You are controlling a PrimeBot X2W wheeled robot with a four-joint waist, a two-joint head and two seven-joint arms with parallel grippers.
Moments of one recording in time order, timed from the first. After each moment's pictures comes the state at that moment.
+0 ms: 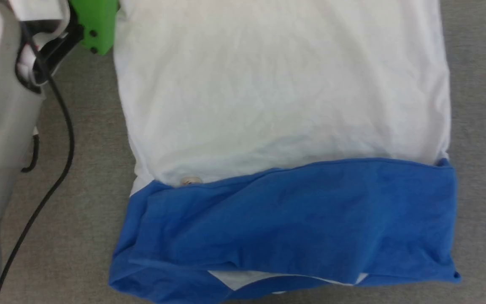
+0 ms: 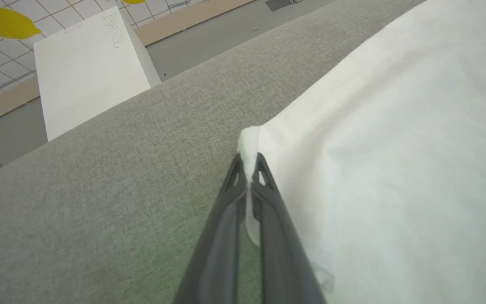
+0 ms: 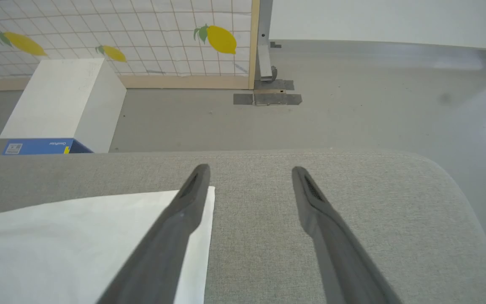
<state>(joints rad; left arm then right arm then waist) -1.13 0.52 -0.53 0.28 -0.58 -0.12 0.55 -1.21 -0.11 -0.26 0.00 0.04 0.13 1.04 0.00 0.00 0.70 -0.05</state>
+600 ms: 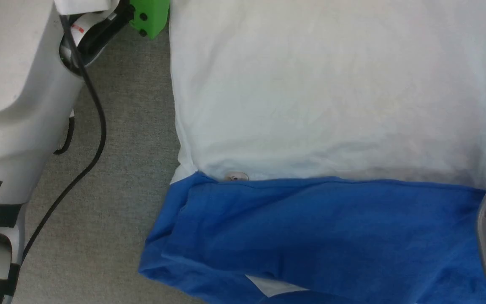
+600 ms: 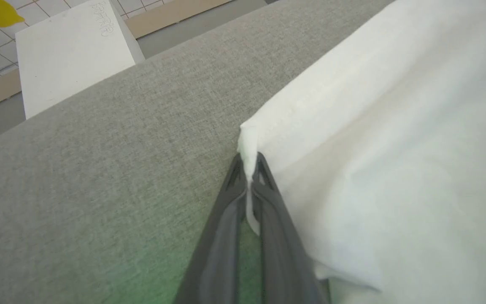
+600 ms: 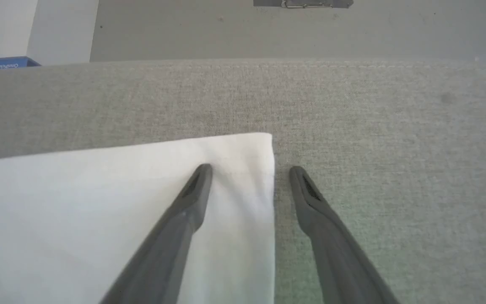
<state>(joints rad) -1.24 0.44 -0.64 0.31 -0.64 -0.13 0.44 -1.23 -0.07 -0.34 0.21 -0.17 0.13 1.05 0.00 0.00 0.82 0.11</state>
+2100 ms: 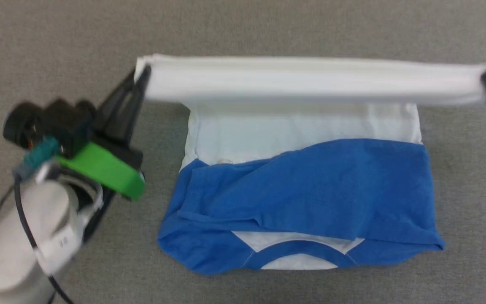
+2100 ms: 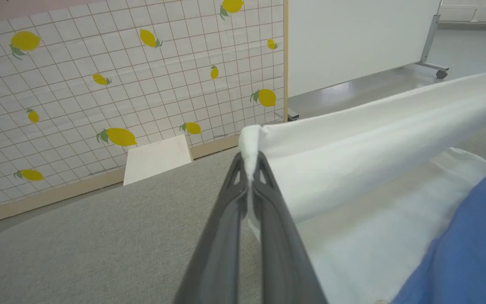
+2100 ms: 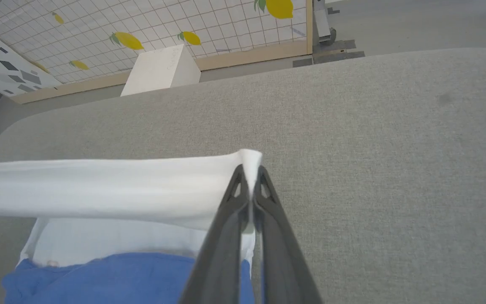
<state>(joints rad) -0.58 0.67 -0.61 -0.07 -0.61 0.09 -0.13 -0.46 -0.09 -0.34 -0.26 0.37 0.13 0.91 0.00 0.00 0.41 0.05</state>
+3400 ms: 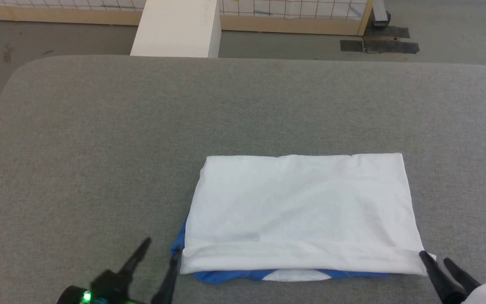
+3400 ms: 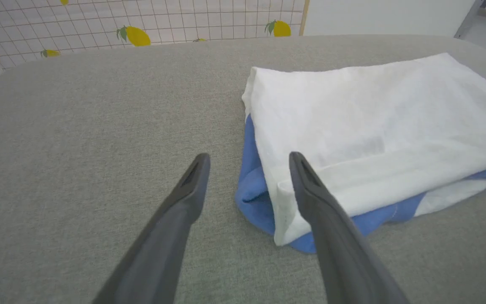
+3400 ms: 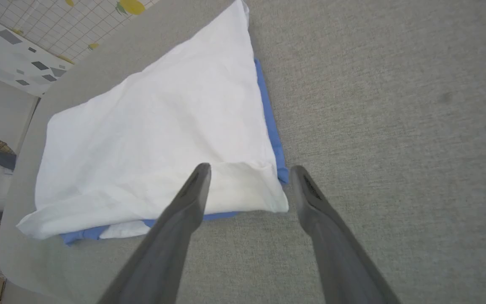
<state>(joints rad) 0.05 0.54 -0.61 -0.03 -0.50 0.19 -0.26 0.26 -0.05 -0.25 -0.23 0.58 0.13 0.56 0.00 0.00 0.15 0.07</state>
